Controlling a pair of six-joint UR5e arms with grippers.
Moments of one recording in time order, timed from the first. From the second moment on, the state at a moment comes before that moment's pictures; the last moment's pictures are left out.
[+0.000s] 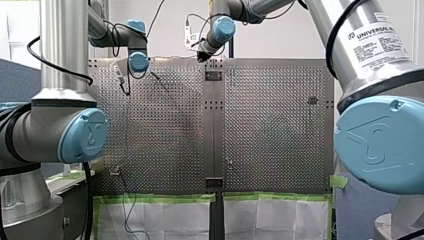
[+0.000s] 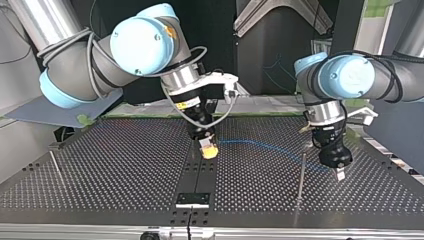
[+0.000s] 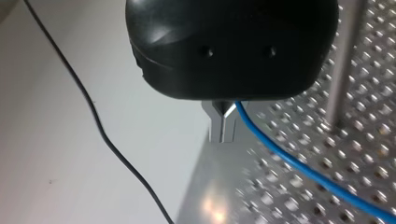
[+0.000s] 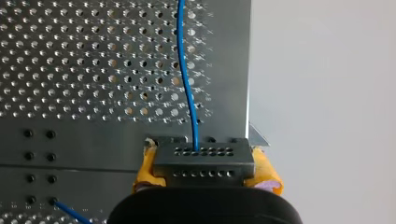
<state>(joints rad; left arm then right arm) -0.07 -1.58 -1.72 -2.73 -1.94 -1.85 2.40 -1.17 1.04 0.17 1.65 1.56</state>
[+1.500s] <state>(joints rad) 0.03 -1.79 -1.67 -2.68 -1.76 -1.93 2.37 -0.97 0.95 0.15 1.63 1.55</state>
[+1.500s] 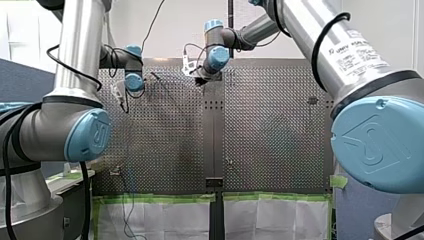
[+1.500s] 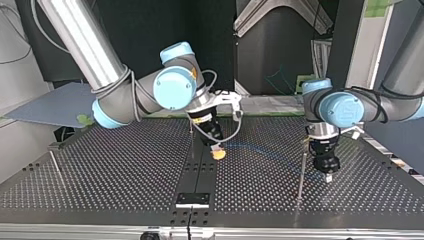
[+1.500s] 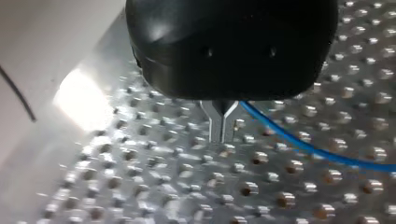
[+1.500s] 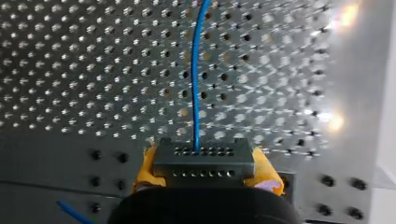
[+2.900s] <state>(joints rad) 0.01 -1.81 -1.67 -2.75 -1.76 -2.00 2.37 -0.81 0.95 0.15 1.64 1.53</state>
